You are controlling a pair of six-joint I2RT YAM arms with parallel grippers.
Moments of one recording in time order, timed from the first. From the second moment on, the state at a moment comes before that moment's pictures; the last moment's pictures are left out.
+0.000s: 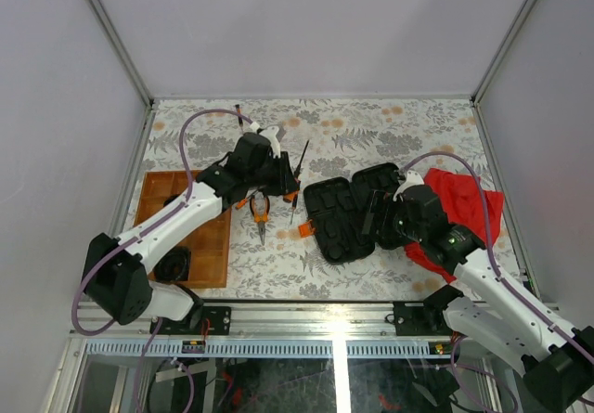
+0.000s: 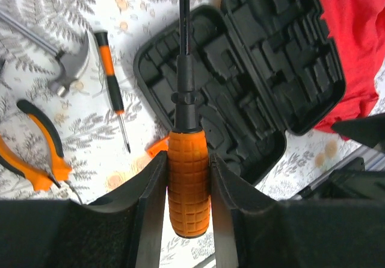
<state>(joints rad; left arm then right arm) -0.57 1.40 1.13 -0.40 0.17 -0.53 0.55 0.80 0.62 -0.45 -0.07 0.61</state>
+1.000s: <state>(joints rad) -0.67 1.34 1.04 -0.32 0.18 -0.53 0.55 0.83 0.56 -0.42 0.05 0.75</state>
